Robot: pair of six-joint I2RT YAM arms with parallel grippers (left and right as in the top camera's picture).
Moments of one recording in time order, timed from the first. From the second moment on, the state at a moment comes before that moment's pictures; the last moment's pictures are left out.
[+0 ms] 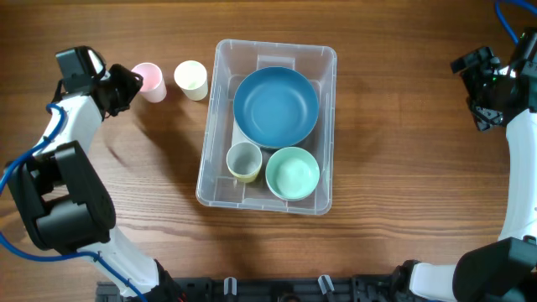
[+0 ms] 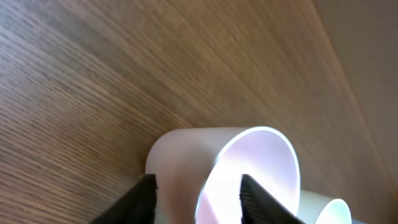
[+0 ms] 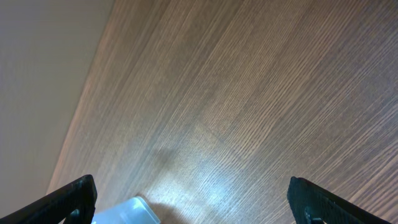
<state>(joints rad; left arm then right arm) 0.29 1.94 1.27 -0.28 0.36 -0.60 -0.33 1.54 1.43 -0.86 -0.10 0.77</state>
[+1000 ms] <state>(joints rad) -0.14 1.33 1.27 -1.07 0.22 -0.49 -0.33 1.54 1.43 -0.86 -0.10 0.77</state>
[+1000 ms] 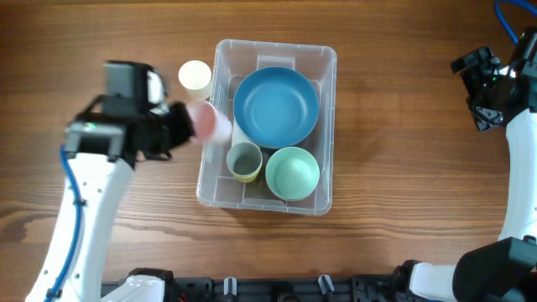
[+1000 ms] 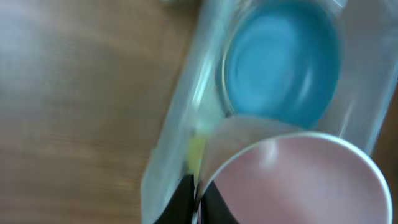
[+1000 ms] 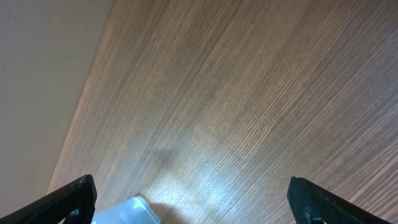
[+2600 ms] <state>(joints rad) 0.03 1.98 1.38 -0.48 0.23 -0.48 -0.33 1.54 1.43 -0.86 -0.10 0.77</state>
